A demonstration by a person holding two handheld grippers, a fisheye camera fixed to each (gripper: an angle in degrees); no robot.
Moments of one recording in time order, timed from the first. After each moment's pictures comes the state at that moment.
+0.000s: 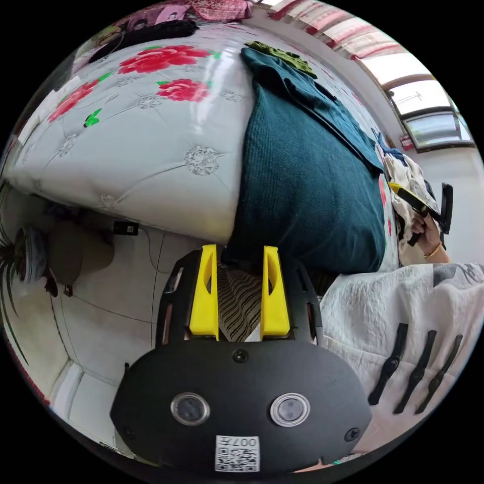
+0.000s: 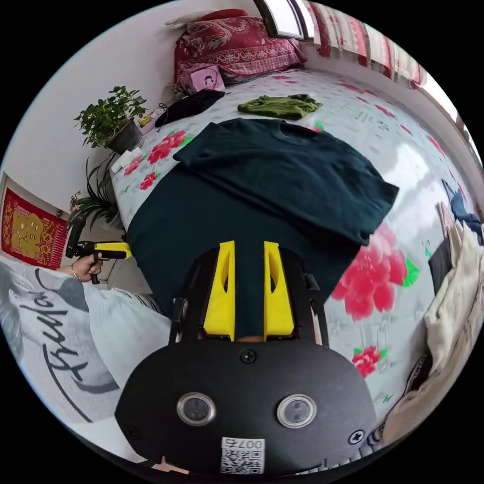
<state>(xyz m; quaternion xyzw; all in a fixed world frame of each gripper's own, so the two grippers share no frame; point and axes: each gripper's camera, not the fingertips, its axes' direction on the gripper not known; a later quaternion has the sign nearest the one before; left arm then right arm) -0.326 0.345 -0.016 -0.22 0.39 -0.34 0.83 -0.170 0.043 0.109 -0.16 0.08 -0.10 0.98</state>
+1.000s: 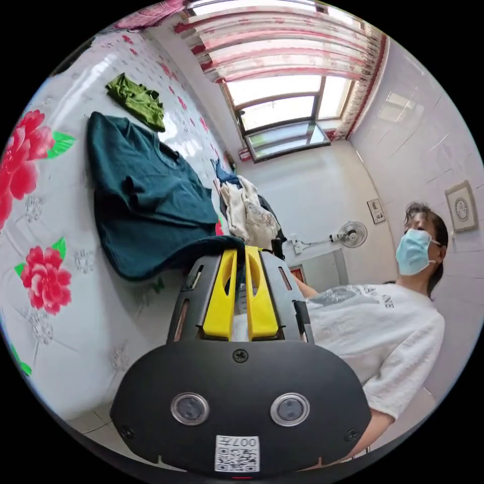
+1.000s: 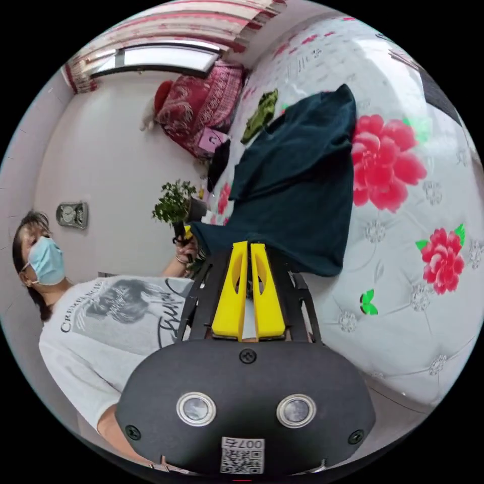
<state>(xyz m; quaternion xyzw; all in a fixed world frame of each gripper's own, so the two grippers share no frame) -0.578 0.251 0.051 0.08 0.70 -0.36 0.61 -0.004 -0.001 -0.018 0.00 -0.28 0.14 0.95</state>
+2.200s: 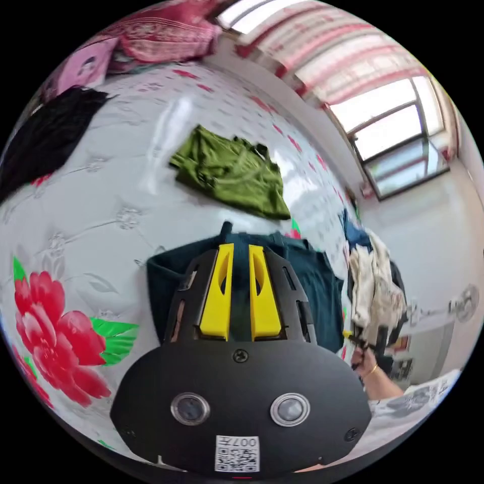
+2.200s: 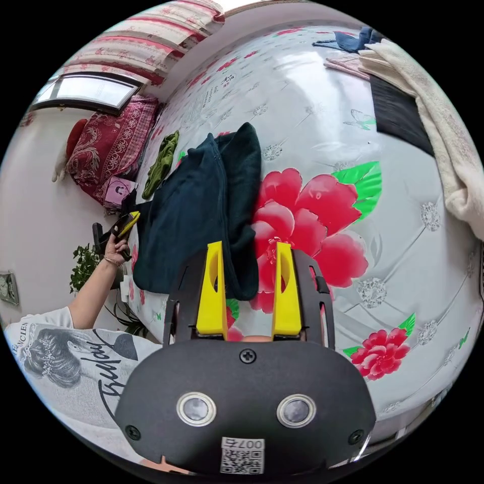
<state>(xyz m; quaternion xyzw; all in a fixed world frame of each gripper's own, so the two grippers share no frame) -0.586 -0.015 0.209 -0.04 0.37 -0.49 0.79 0.097 -0.011 0.048 -0.04 -0.02 0.25 0.97</state>
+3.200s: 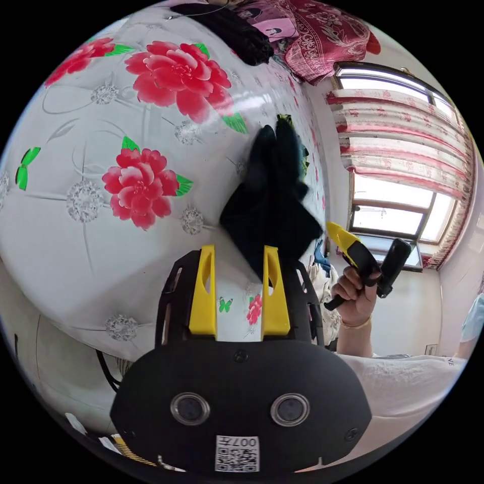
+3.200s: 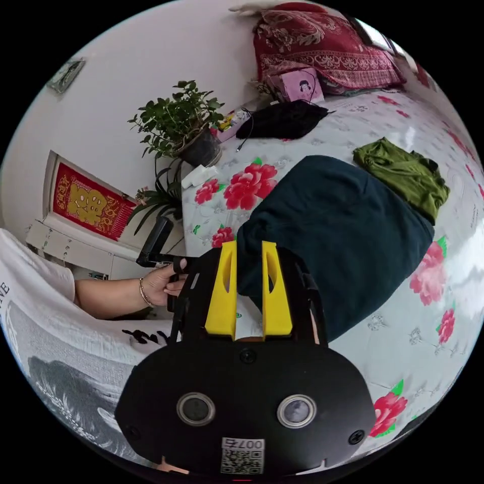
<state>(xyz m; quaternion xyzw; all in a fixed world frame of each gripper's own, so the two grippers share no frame) -0.504 0.225 0.049 -0.10 0.49 -0.62 0.61 -0.193 -0.112 0.163 -0.23 -0.16 -0.22 0.93</state>
